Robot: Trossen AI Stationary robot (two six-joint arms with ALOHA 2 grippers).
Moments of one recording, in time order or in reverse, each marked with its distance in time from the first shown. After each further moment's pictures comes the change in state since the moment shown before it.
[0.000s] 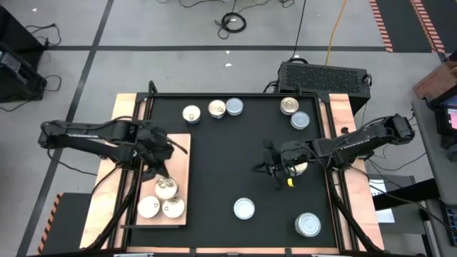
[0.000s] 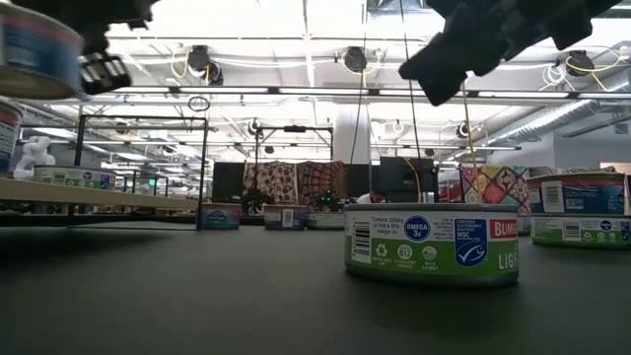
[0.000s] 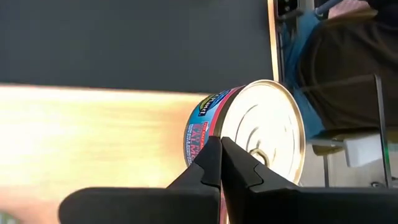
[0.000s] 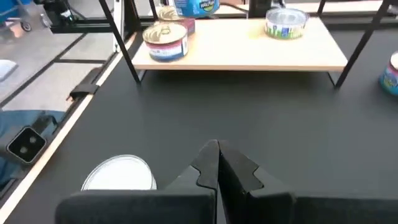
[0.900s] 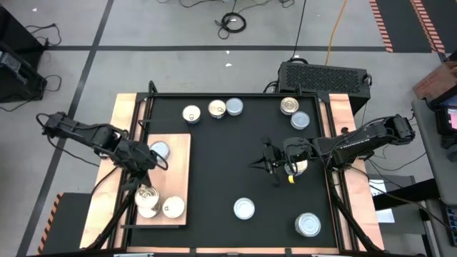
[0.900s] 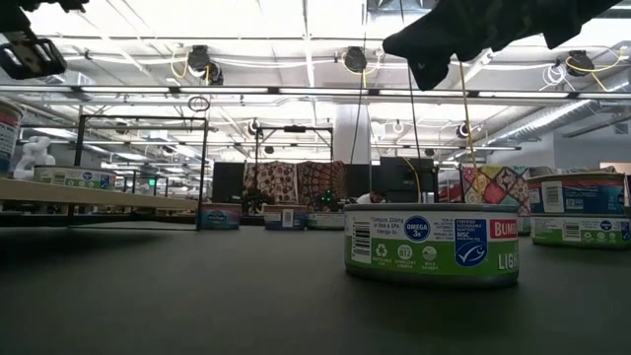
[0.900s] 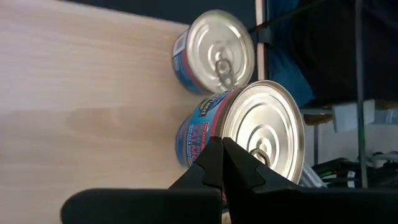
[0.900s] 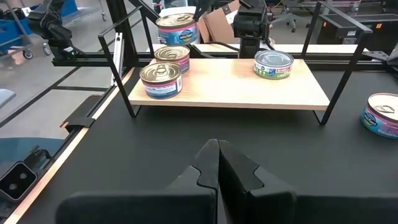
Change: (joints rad) left arm -0.314 -0.175 -0.027 -0.108 -0.102 -0.284; right arm -0.027 -0.001 0.000 0.129 0.000 -0.037
